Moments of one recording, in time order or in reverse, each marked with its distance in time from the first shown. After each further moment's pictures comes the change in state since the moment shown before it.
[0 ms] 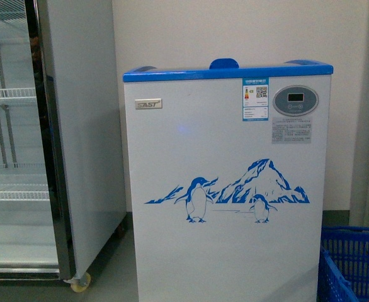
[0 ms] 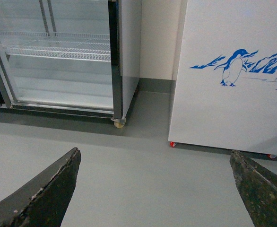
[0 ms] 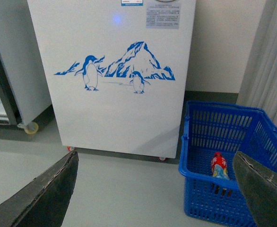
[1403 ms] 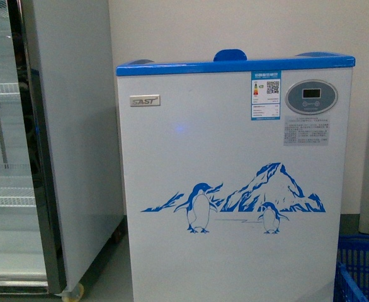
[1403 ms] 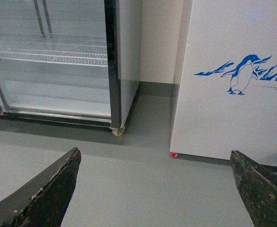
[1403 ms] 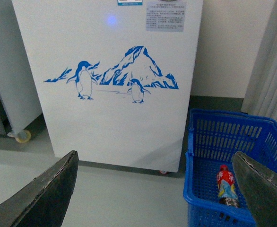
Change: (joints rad) left arm 0.000 0.000 0.000 0.000 0.000 0.000; right arm 0.000 0.000 0.000 0.000 0.000 0.000
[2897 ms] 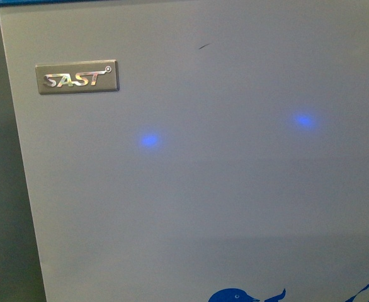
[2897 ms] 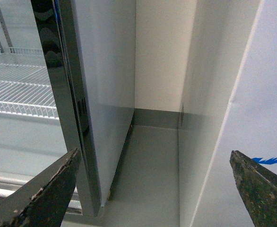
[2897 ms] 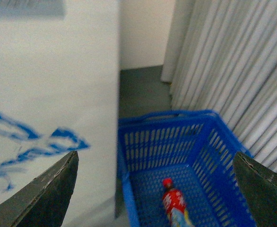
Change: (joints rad) left arm 0.000 0.001 0.000 0.000 -0.001 0.000; right arm -0.195 0.269 0.161 -0.169 0.323 -0.023
